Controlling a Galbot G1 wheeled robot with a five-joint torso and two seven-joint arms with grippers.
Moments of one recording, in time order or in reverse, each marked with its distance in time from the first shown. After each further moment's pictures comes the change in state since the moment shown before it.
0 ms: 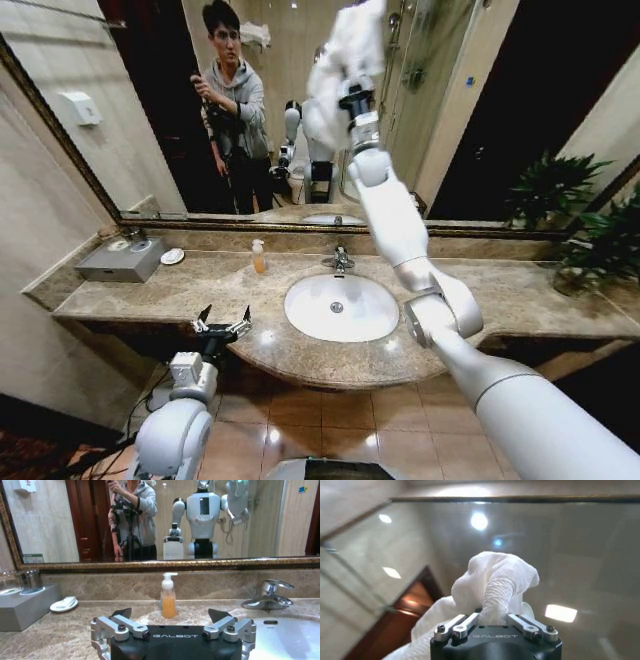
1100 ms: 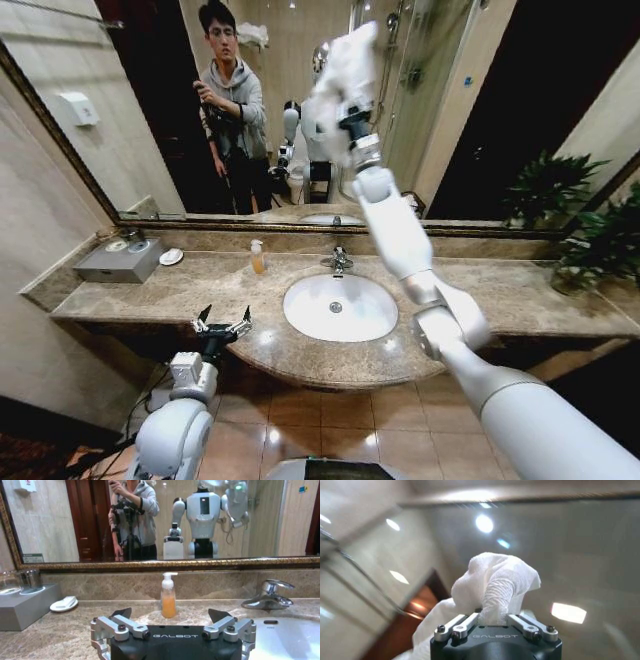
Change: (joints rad) left arm 0.000 0.000 0.000 0.000 0.000 0.000 0.000; right arm -0.053 -0.003 -0.032 0.034 0.024 0.059 -0.010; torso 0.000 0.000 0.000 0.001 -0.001
